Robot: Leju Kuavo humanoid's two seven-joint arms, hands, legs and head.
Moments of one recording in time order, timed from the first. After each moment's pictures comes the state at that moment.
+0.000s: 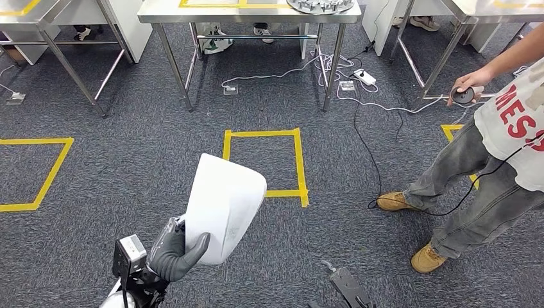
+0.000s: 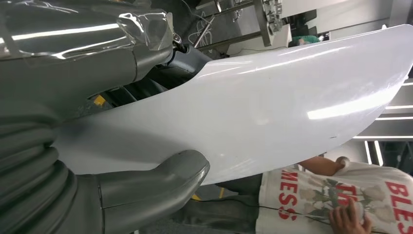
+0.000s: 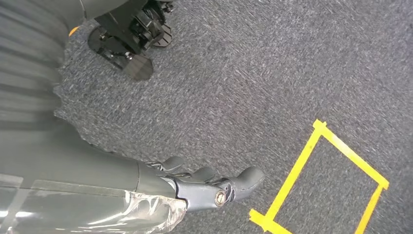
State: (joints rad) left arm 0.08 0.19 -0.54 -1.60 0.00 0.02 -0.50; right arm 0.02 -0.13 0.58 -0.80 -0.20 -0.21 -0.30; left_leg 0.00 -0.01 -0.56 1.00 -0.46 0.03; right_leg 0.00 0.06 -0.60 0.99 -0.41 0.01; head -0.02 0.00
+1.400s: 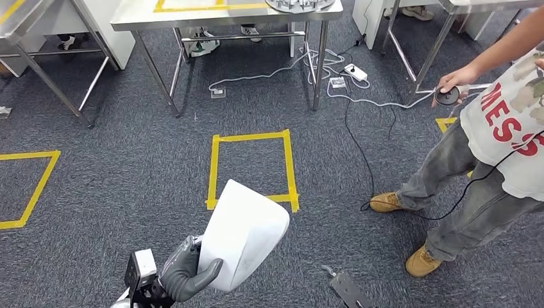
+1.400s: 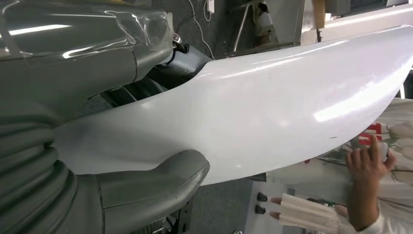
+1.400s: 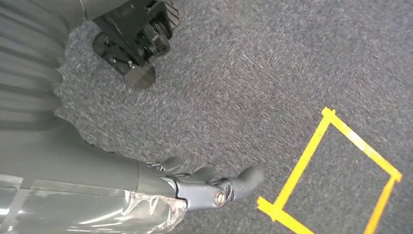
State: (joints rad) left arm 0.09 0.22 -0.60 -1.57 0.05 -0.14 -0.52; right arm 0.03 -0.14 0.61 -0.80 -0.20 -0.20 -0.30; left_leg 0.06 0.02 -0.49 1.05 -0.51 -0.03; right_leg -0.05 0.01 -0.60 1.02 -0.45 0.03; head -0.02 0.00
